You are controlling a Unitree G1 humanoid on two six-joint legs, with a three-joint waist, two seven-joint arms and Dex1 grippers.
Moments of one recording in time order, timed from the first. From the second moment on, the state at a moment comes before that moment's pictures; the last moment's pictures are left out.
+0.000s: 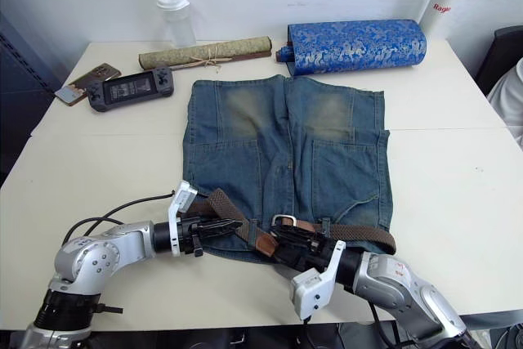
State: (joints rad) left arm -0.19 0.52 0.02 -0.24 -0.86 1.03 -0.63; right arm 0.05 -0.68 0.26 -0.31 -0.52 -0.64 0.43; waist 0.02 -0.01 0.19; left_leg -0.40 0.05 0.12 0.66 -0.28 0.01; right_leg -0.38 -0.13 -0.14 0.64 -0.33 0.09
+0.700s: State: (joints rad) left arm -0.19 0.52 0.02 -0.23 -0.86 1.04 -0.63; right arm 0.01 -0.68 0.26 -0.31 -0.55 -0.68 0.43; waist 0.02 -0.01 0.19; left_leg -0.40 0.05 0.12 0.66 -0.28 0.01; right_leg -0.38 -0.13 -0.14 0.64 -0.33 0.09
